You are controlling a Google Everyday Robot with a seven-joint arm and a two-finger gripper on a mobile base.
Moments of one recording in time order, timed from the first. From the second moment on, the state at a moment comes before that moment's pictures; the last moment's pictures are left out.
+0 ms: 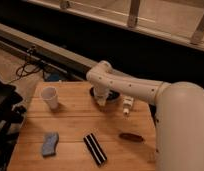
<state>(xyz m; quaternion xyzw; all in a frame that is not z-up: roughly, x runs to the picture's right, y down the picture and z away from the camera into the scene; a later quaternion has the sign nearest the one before) 0.035 0.094 0.846 -0.31 0.05 0.10 0.94</state>
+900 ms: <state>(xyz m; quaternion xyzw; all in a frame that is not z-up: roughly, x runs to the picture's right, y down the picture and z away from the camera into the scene) -0.051 0.127 0.833 -0.34 -0.01 0.02 0.94</state>
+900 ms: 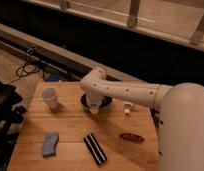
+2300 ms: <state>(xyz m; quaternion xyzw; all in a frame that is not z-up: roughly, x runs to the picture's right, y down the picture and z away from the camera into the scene) 0.000 0.064 0.849 -0.30 0.07 0.05 0.95</state>
